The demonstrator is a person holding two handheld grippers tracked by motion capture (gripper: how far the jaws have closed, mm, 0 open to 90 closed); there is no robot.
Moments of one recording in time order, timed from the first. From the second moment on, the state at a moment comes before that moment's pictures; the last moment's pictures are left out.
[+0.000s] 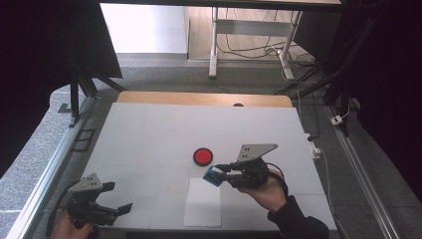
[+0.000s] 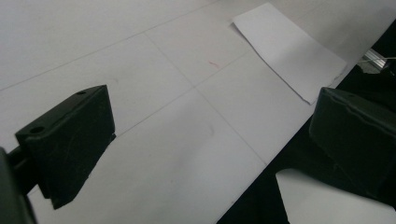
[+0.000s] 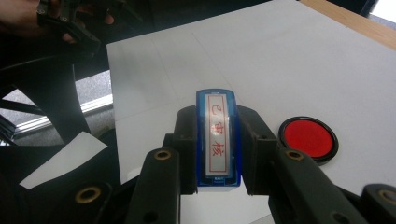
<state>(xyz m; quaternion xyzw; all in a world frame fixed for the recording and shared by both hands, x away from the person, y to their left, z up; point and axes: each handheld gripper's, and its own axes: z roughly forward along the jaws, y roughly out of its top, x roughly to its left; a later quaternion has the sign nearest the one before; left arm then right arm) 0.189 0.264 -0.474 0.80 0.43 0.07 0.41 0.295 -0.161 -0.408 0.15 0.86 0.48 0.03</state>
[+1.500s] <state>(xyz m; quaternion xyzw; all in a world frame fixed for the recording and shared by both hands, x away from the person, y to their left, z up) 0.257 0.165 -0.459 0.85 0.25 0.03 0.46 0.288 -0.155 -0.400 0.10 0.87 0.49 0.02</state>
